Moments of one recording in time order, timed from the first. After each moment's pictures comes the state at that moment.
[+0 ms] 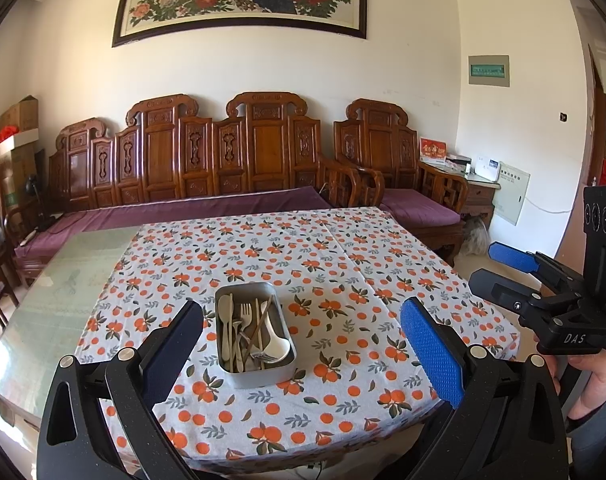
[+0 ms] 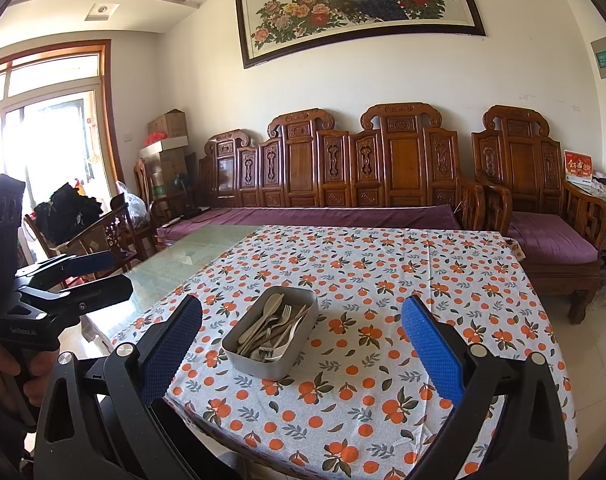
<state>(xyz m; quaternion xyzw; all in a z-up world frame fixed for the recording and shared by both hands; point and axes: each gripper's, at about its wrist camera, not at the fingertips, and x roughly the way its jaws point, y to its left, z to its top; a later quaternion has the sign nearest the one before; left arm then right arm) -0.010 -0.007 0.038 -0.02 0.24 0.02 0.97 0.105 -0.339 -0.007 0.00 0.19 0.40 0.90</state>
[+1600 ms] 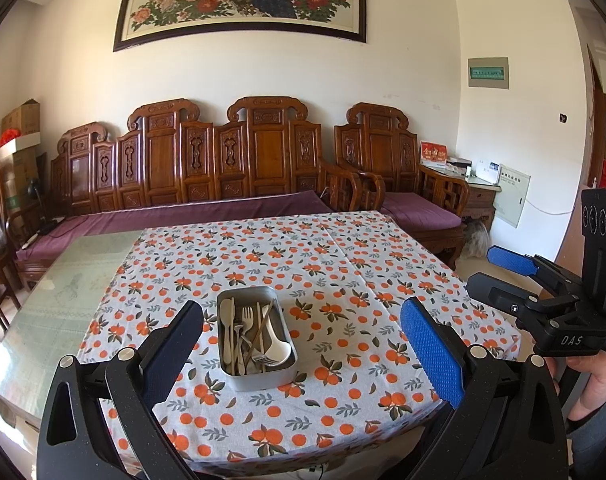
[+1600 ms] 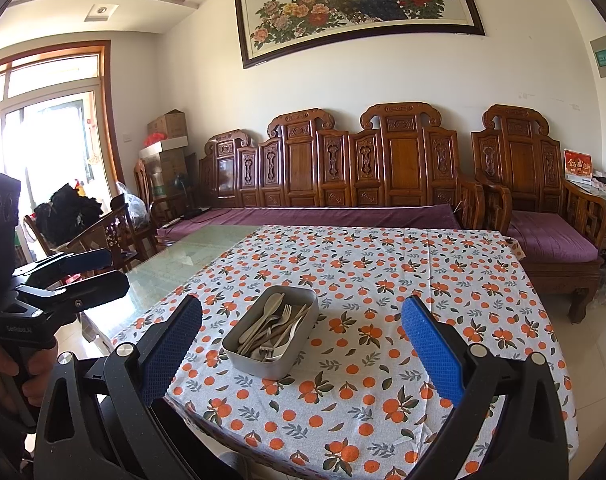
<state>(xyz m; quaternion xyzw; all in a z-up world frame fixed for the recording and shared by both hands) -0.011 -0.012 0.040 -0.02 0.23 0.02 0.97 0.105 -0.339 -0.007 0.00 0.19 0.40 0.90</state>
